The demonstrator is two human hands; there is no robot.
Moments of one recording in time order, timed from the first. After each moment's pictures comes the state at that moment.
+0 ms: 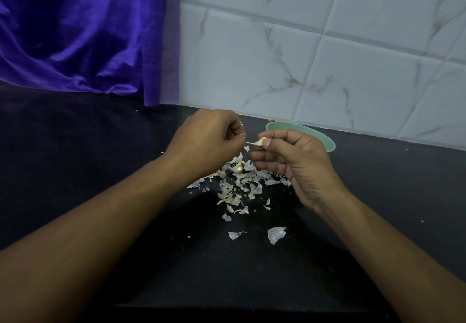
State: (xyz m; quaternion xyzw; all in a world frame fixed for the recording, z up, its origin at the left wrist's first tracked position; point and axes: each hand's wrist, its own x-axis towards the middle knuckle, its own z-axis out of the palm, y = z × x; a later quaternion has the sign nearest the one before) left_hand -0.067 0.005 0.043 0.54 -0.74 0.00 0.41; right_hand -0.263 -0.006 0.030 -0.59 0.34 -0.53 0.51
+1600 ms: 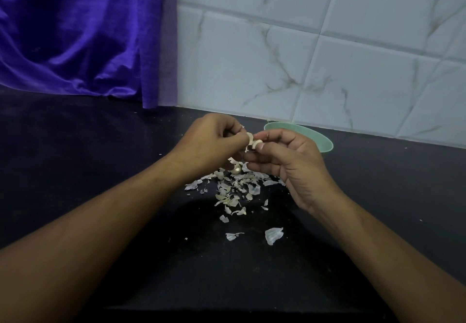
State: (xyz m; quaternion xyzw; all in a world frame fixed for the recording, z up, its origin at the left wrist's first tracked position) left_hand -0.076 0.010 0.043 0.49 -0.68 -0.27 0.48; right_hand -0.261 -0.004 0.027 -0.60 0.31 -0.52 0.52
